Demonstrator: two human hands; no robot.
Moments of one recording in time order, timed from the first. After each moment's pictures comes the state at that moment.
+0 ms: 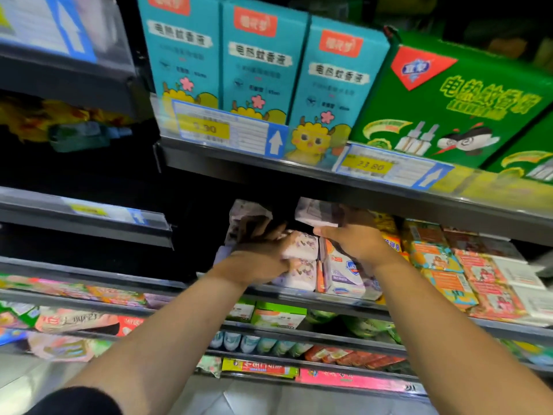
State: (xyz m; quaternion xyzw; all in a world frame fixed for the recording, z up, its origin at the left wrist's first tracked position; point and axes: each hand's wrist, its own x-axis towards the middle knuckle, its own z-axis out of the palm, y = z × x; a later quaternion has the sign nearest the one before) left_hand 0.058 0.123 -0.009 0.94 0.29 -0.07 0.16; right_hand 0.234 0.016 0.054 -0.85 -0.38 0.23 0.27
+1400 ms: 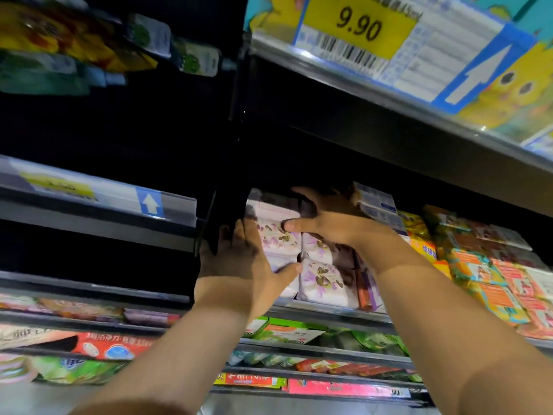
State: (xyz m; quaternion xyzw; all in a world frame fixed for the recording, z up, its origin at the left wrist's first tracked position) left_hand -0.007 0.140 -0.033 0.88 0.45 0.04 0.18; right_hand 0.187 0.118 0.028 -0.82 -0.56 0.14 0.03
